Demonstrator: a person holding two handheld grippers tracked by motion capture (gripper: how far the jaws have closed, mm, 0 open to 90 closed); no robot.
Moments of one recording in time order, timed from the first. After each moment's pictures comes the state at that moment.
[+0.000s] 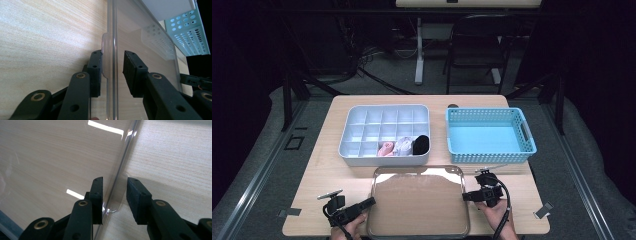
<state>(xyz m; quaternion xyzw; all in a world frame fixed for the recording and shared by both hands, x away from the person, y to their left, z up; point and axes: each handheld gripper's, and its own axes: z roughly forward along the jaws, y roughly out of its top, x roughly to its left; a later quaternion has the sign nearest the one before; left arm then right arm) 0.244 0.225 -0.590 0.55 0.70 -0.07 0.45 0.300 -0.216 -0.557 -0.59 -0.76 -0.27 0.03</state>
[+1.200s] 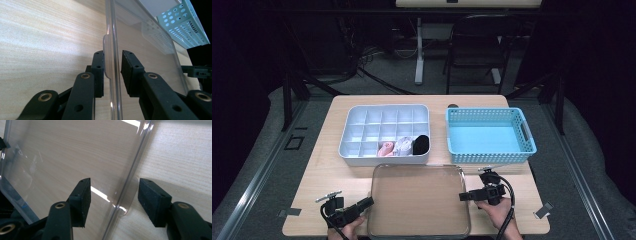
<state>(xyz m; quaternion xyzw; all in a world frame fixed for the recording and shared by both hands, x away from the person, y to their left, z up) 0.236 0.226 -0.582 0.59 0.66 -0.02 0.47 0.308 -0.228 -0.562 -0.56 -0.76 -0.32 0.09</state>
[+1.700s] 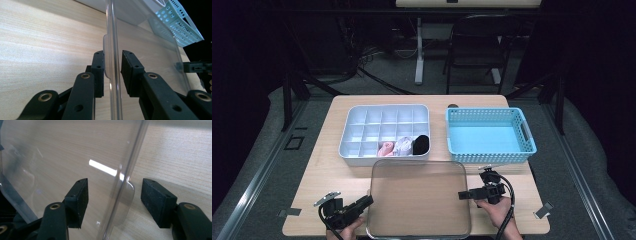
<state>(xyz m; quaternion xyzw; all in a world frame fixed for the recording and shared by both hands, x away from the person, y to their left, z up) 0.228 0.224 -0.570 0.60 0.62 0.02 0.50 0.311 -0.229 -0.563 -0.57 -0.75 -0.33 0.10</state>
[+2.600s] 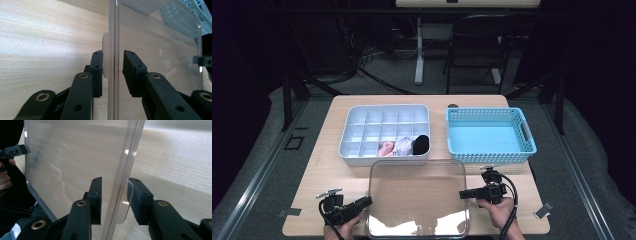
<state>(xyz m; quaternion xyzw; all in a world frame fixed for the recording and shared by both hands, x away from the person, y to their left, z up) 0.242 0.230 -0.571 0.63 0.64 -0.01 0.44 0.305 -0.229 -0.553 -0.56 -0.74 -0.36 0.12</state>
